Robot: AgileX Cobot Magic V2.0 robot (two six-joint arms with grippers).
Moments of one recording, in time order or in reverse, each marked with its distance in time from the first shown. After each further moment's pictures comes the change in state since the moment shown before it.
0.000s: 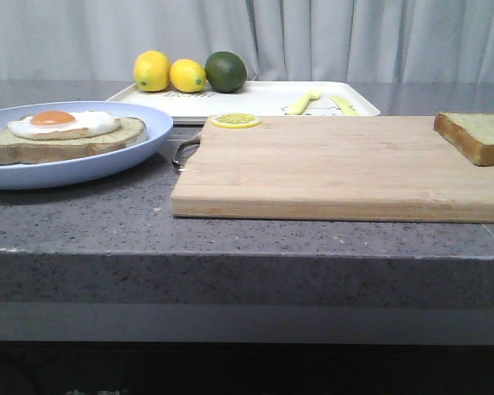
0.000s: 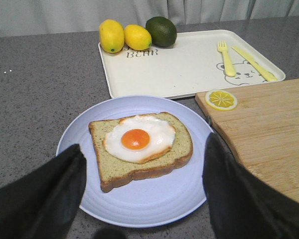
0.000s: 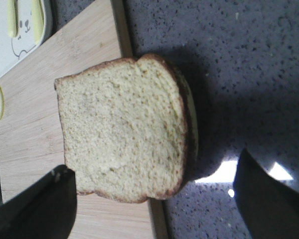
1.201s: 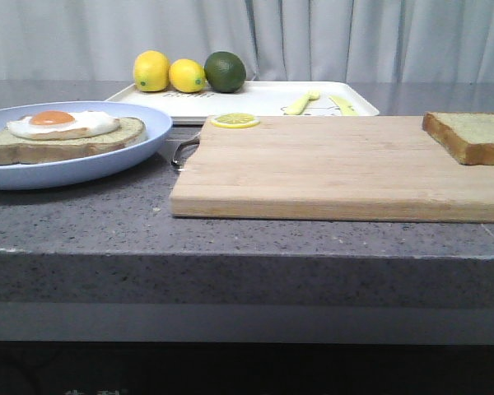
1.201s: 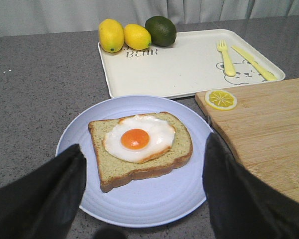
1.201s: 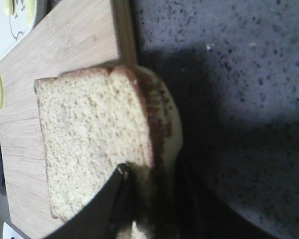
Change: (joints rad) left arm 0.000 0.000 0.000 0.000 0.000 0.000; right arm 0.093 0.164 -0.008 0.077 -0.023 -0.087
